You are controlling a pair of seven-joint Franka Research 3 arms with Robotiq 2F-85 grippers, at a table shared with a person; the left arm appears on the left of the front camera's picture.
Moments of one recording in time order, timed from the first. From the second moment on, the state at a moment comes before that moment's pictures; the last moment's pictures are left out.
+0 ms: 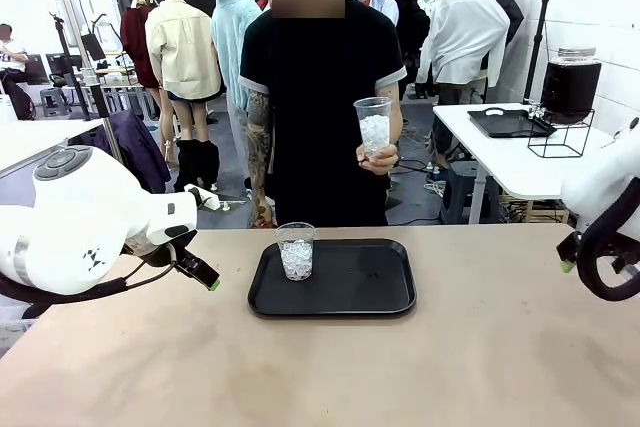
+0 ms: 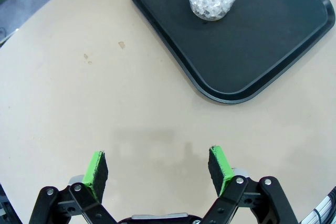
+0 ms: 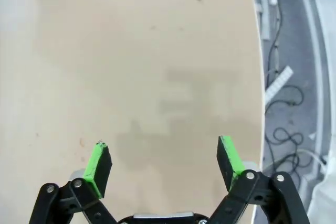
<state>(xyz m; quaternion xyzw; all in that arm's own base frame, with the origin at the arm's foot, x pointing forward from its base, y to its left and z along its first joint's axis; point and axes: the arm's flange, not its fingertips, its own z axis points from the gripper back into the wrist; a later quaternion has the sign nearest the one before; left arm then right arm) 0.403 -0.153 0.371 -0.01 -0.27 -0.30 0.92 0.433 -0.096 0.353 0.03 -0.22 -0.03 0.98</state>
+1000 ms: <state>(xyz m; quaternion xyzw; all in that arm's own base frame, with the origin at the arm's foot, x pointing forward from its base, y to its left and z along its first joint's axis) 0.403 -0.153 0.371 -0.01 -0.27 -0.30 0.92 0.424 -0.086 0.403 0.04 -0.25 -0.04 0.97</state>
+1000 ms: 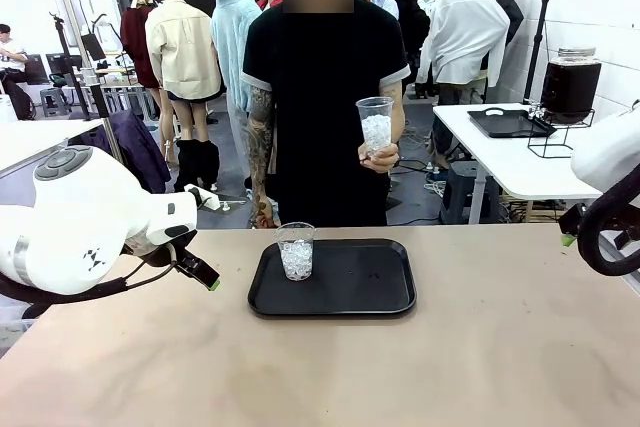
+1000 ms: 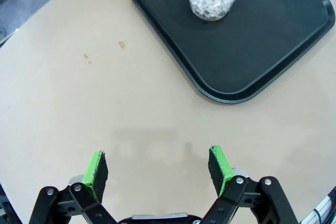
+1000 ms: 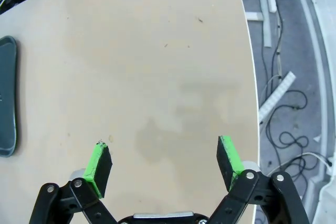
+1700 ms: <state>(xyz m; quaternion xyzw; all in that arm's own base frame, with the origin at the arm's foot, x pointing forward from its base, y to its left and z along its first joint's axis) 0.403 -0.153 0.371 -0.01 -0.27 -0.30 0.92 0.424 -0.086 0.403 0.04 -0.25 -0.04 0.97</state>
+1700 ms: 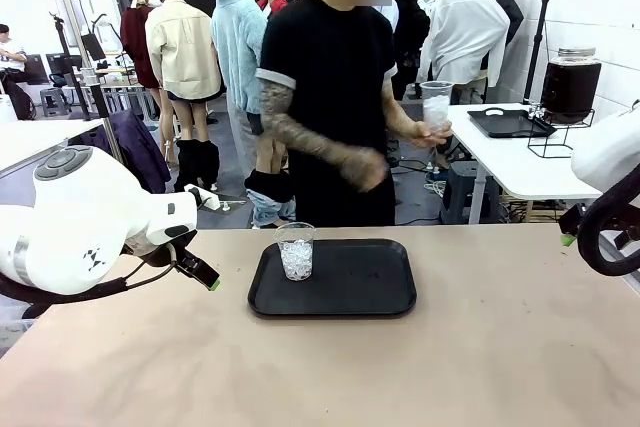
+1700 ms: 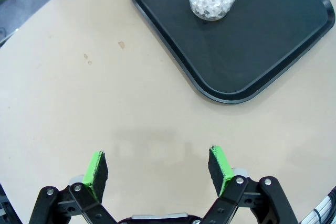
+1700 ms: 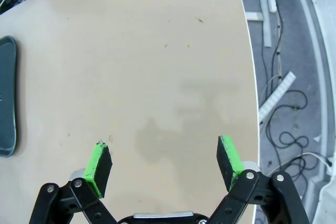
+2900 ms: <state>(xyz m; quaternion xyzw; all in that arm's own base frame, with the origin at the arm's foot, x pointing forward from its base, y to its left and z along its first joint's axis) 0.403 -0.153 0.371 -0.01 -0.27 -0.30 0.92 0.424 -0.086 0.403 0.04 -0.25 -0.04 0.97</state>
